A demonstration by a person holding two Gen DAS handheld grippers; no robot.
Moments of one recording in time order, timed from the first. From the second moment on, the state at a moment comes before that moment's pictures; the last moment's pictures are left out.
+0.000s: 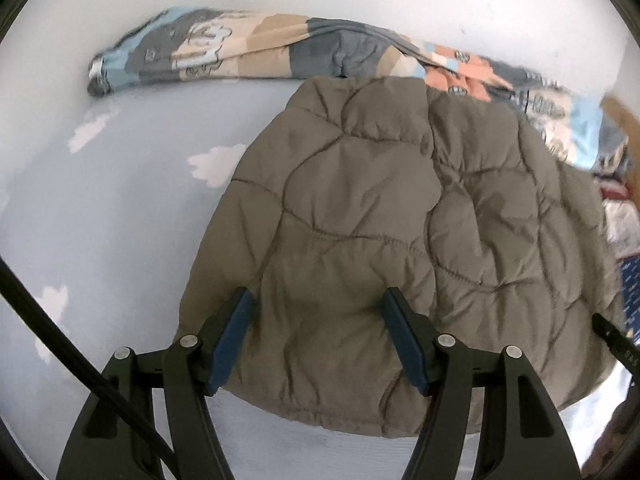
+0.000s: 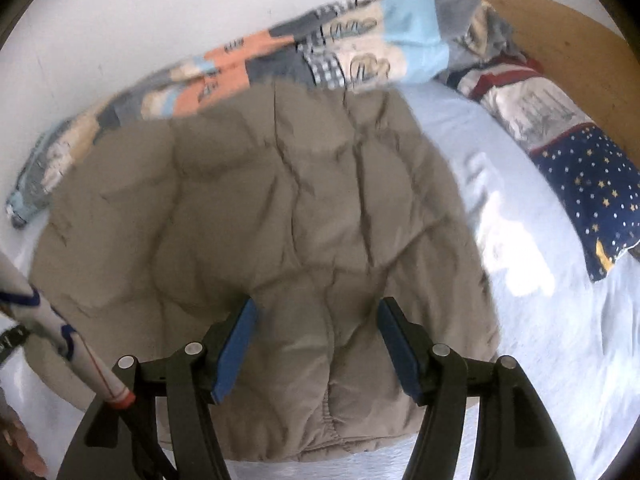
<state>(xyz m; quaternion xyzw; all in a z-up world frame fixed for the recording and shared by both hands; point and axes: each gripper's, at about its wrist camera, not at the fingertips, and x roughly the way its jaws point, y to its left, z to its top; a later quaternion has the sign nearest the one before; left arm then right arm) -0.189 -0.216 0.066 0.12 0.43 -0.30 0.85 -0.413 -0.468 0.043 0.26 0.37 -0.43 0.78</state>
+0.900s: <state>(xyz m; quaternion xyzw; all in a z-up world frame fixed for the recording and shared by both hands) -0.198 -0.224 0.057 0.16 0.39 -0.29 0.86 -0.377 -0.422 0.055 0.13 0.38 -0.45 0.80</state>
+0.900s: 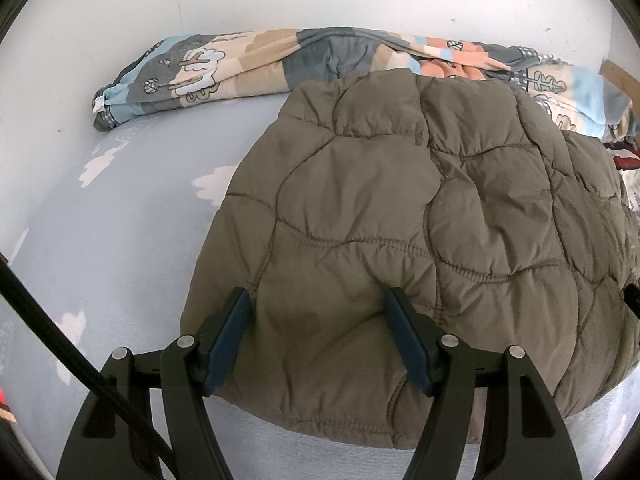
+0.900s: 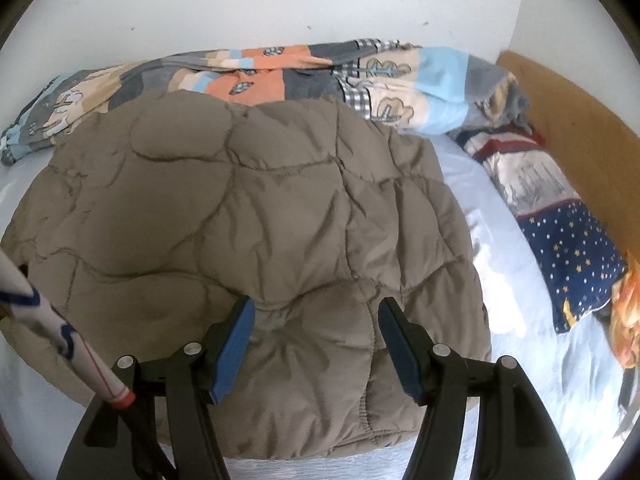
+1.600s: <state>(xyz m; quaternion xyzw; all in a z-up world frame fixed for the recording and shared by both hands) -0.201 -0.225 0.058 0.17 0.38 -0.28 0.87 -0.364 -0.396 0.068 0.07 0.37 -0.44 0.81</state>
